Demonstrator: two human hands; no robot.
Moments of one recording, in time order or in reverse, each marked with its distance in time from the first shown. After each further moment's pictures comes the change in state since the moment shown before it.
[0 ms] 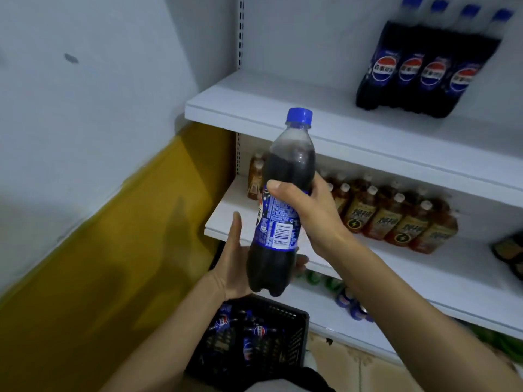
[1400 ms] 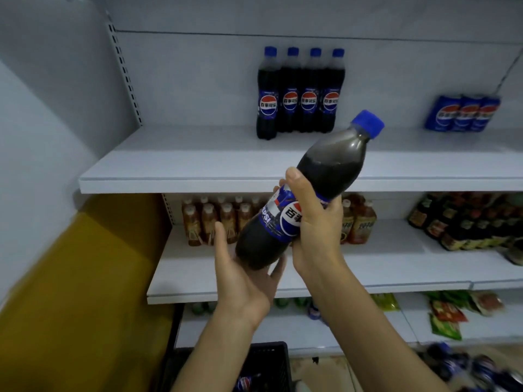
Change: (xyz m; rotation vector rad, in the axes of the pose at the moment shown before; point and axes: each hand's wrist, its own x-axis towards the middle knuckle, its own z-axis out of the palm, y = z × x) left_hand 0.063 -0.024 0.142 -0.060 0.316 0.287; right_hand -0.031 -0.047 -0.067 0.470 0.732 -0.204
